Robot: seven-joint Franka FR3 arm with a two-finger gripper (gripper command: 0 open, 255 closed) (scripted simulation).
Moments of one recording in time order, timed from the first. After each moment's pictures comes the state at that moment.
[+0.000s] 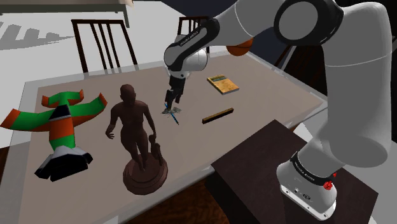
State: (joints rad) arm 0.24 0.62 0.03 -1.78 0.37 2.30 -0.53
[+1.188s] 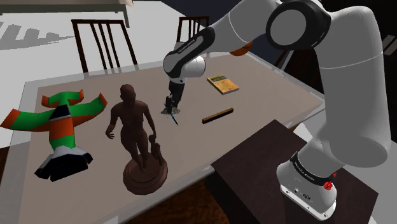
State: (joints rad) arm 0.24 0.68 0.04 -1.76 0.38 2.35 -0.55
